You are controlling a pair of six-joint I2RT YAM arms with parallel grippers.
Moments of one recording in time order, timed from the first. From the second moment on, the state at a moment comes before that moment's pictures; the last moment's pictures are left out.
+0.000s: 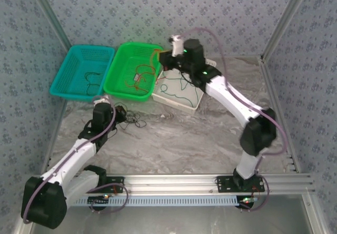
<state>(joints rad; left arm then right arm) -0.32 0.95 0.49 -0.08 -0.02 -0.73 0.59 1.83 1.75 -0.13 -0.27 0.31</state>
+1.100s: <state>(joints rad) -0.49 1.22 1.05 -0.40 0.11 -0.78 0.72 1.47 0.92 0.18 -0.18 0.20</state>
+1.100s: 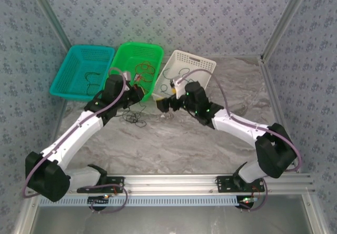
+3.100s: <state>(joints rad) -0.47 1.33 1.00 -0.50 0.17 -0.63 0.73 1.22 0.72 -0.08 -0.04 0.39</state>
